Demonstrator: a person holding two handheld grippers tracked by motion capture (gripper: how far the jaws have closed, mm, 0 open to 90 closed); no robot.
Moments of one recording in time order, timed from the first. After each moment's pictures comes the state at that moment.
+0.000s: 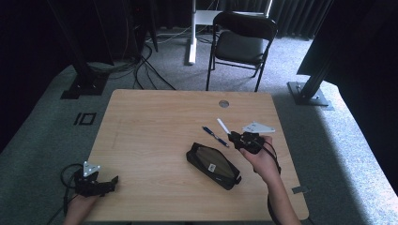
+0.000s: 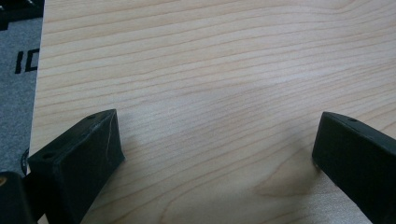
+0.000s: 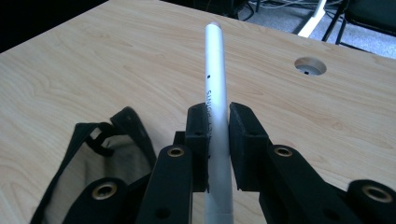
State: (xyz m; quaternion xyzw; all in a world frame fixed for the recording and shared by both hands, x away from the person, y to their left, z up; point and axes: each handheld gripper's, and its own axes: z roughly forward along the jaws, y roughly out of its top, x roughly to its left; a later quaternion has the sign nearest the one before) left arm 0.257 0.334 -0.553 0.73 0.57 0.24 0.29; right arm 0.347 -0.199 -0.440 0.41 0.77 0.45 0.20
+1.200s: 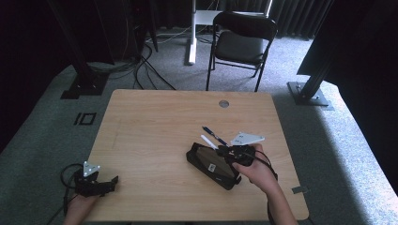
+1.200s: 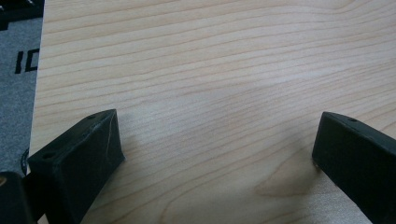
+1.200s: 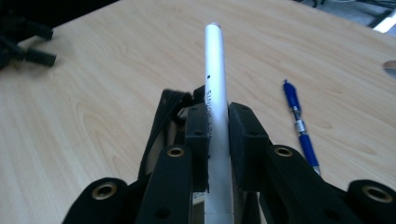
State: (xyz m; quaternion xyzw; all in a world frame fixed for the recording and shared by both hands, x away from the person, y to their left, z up) left arm 0.257 0.334 -0.553 0.73 0.57 0.24 0.29; right arm 0.313 -0.170 -0.439 0.33 0.82 0.44 0.14
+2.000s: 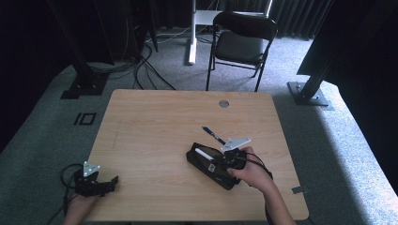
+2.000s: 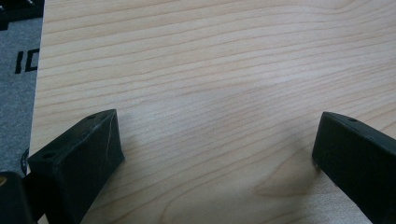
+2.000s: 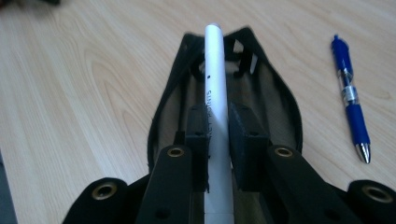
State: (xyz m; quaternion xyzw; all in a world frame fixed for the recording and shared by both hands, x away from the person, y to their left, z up) left arm 0.257 0.334 -0.553 0.73 0.57 0.24 0.29; right arm 0.320 -0.157 -0.467 0.30 0.87 0.38 0.09
